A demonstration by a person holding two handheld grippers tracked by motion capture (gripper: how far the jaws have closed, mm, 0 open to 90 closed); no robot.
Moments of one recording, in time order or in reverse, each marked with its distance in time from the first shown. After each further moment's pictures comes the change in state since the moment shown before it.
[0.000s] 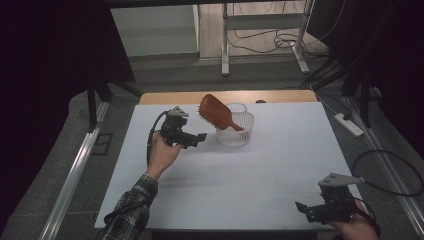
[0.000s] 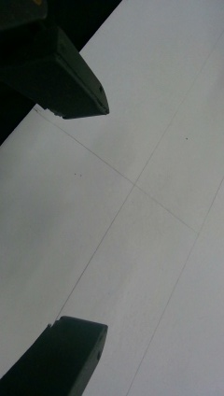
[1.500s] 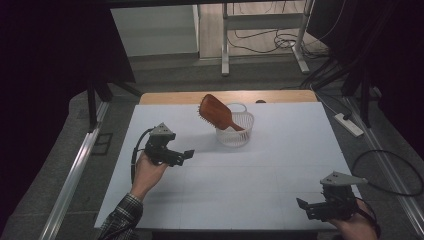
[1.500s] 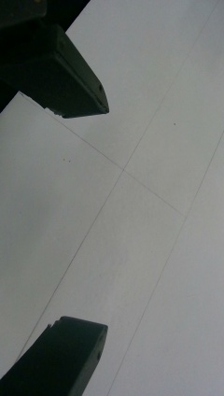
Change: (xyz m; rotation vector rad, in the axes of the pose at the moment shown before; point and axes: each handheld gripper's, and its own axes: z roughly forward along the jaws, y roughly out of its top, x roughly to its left) left arm -0.009 -0.053 -0.038 -0.038 -0.028 -0.009; right arm -0.002 0.000 -0.001 -0.046 -0.052 0.003
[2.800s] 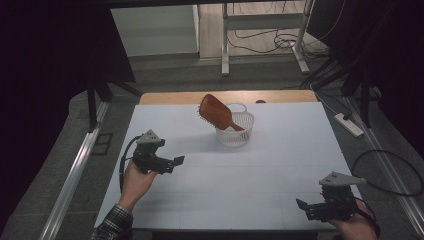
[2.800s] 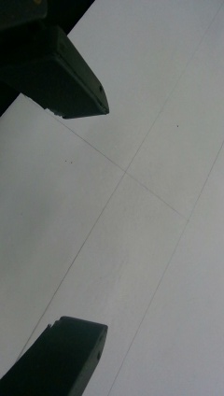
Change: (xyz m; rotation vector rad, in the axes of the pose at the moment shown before) left arm -0.004 -0.020 -0.028 -0.005 0.033 -0.026; right arm 0.001 0.000 0.001 0.008 0.004 -0.014
